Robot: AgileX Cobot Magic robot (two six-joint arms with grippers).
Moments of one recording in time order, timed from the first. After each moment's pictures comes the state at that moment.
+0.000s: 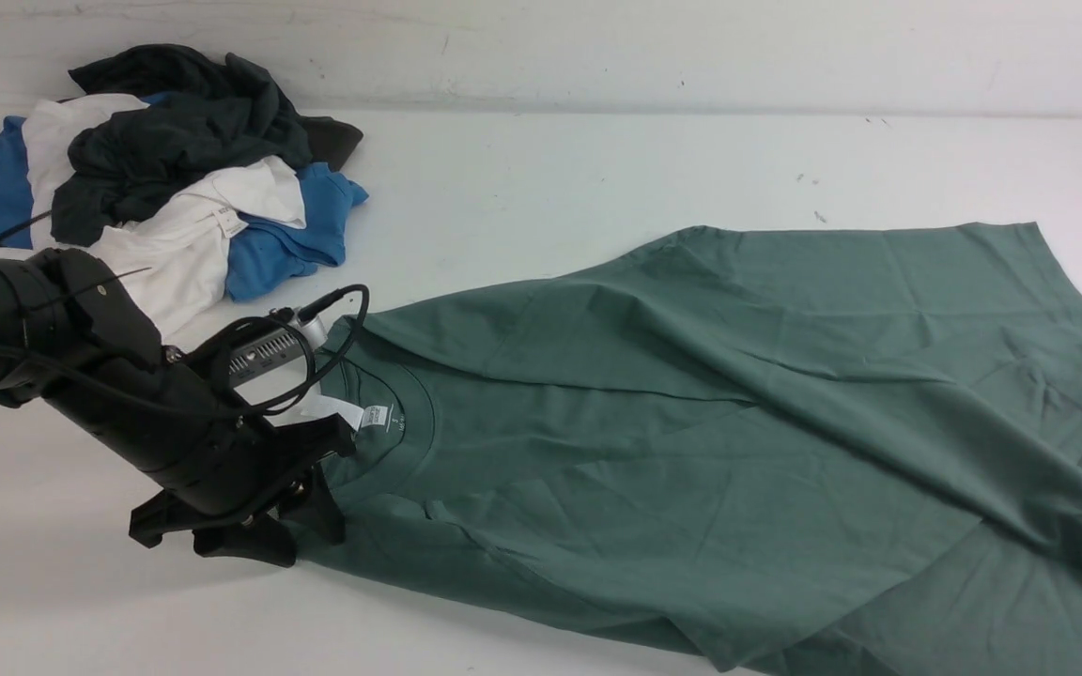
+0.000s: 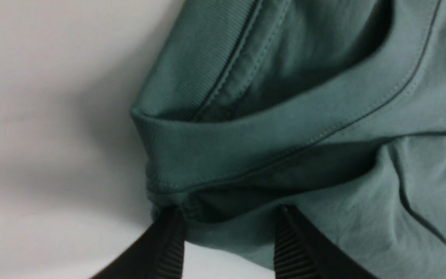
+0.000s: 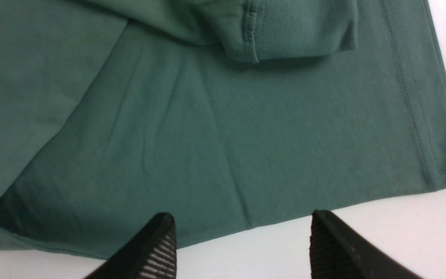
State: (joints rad) right arm -0.22 1.21 -0.84 0.12 1.13 0.05; left arm -0.07 1.82 -1.00 -0.60 0.79 0.07
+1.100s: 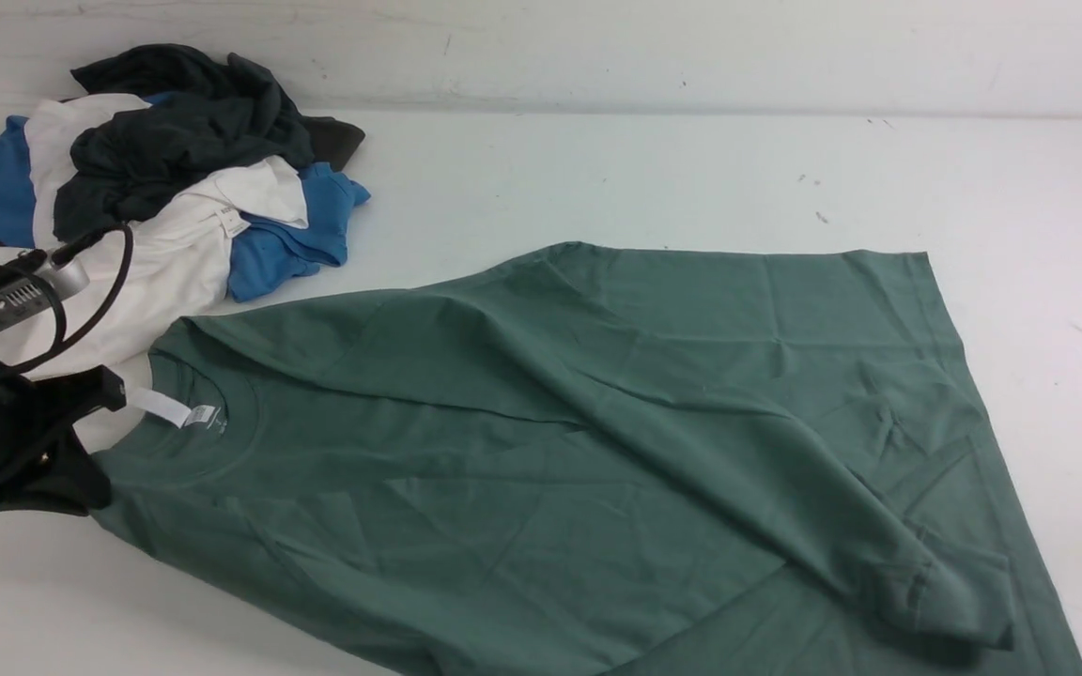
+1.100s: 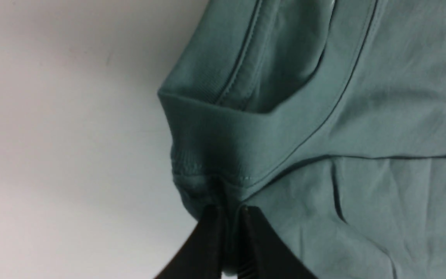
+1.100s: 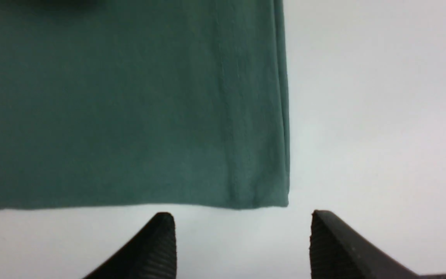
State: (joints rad) right arm -0.05 1.21 -0.50 0.15 1.05 0.05; left arm 0.29 1.65 -1.00 -0.45 0.89 0.16
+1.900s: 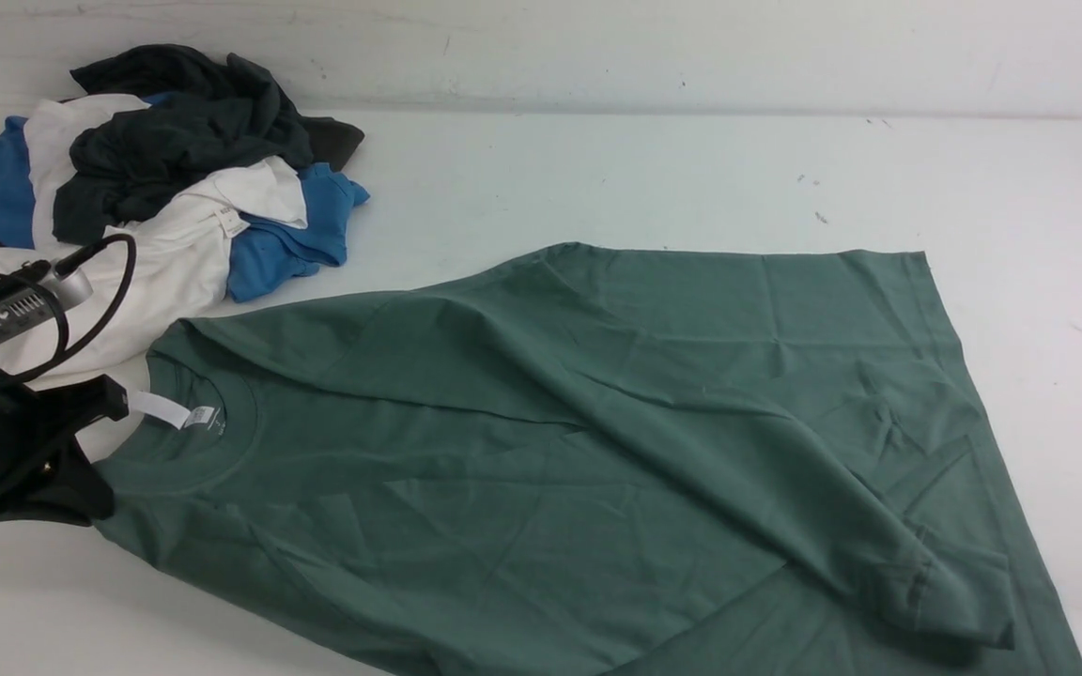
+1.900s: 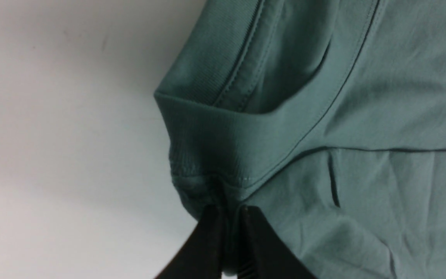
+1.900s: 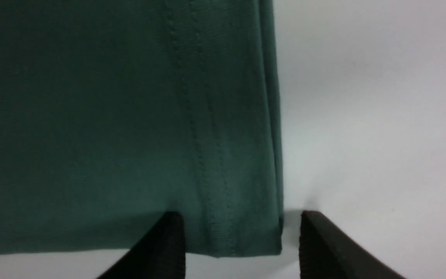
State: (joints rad) right arm -0.05 1.45 -0.51 0.14 0.96 0.05; left arm 0.29 1.65 -0.99 -0.46 0.89 0.16
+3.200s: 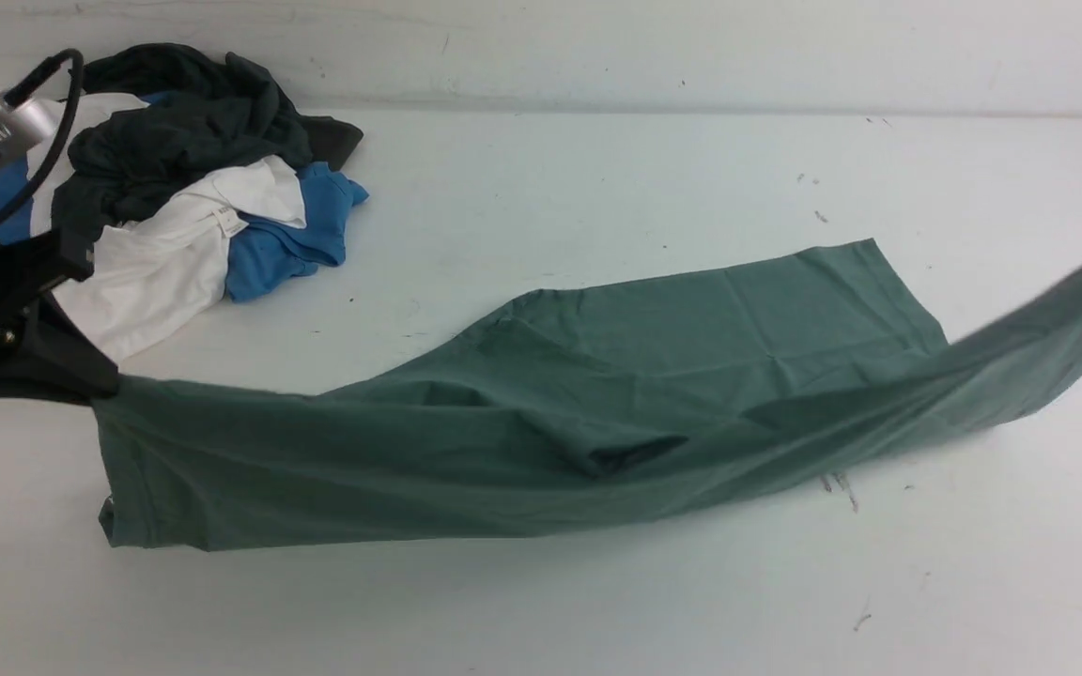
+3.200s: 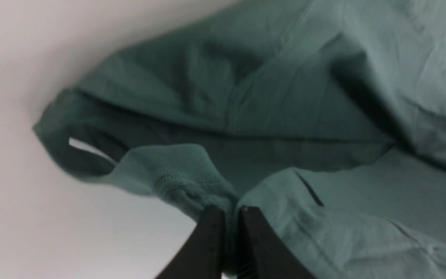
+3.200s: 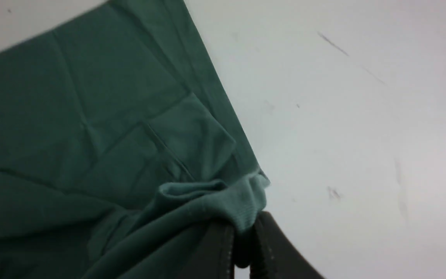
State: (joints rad) right arm -0.05 1.48 -1.43 0.02 1.08 0.15; left arm 0.29 1.53 -1.22 -0.59 1.19 0.19
